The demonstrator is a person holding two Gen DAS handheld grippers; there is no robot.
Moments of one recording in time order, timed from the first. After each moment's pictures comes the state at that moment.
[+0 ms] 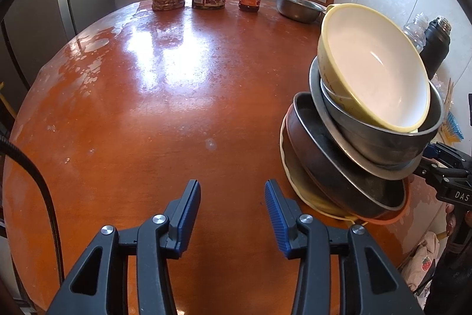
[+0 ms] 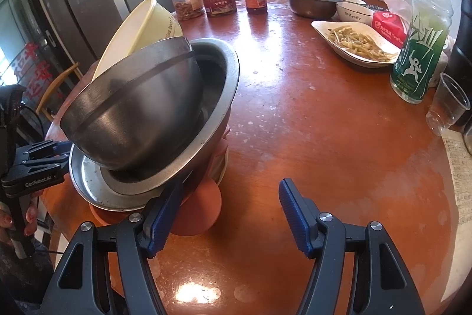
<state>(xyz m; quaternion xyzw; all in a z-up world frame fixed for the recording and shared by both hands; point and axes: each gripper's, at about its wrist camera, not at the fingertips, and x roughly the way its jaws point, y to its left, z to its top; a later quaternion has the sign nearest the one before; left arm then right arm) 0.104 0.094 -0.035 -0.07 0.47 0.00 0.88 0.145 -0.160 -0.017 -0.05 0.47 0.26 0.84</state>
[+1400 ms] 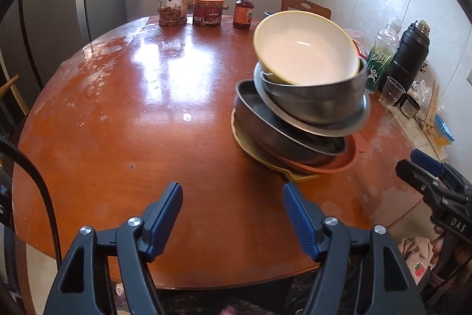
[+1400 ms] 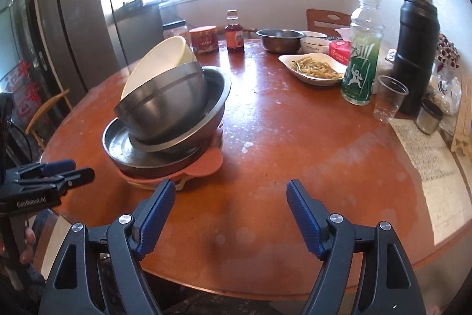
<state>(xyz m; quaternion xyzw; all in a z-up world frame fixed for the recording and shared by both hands) 0.024 0.042 -0.013 -0.09 0.42 0.02 0.90 0.036 -0.195 0.011 -0.02 0.37 0.21 0.90</state>
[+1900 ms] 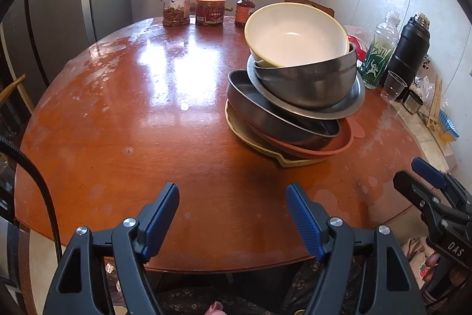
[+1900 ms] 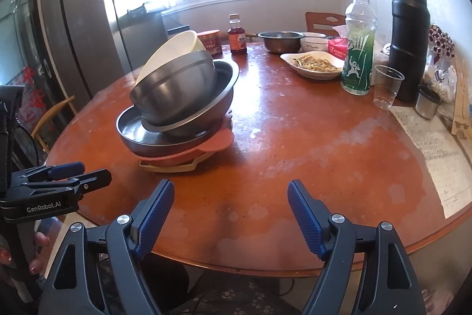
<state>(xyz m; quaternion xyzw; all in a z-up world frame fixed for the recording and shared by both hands) 0.012 0.025 -0.020 -0.08 0.41 0.04 0.91 0.012 -0.197 -0.002 -0.01 0.36 0.21 0.91</state>
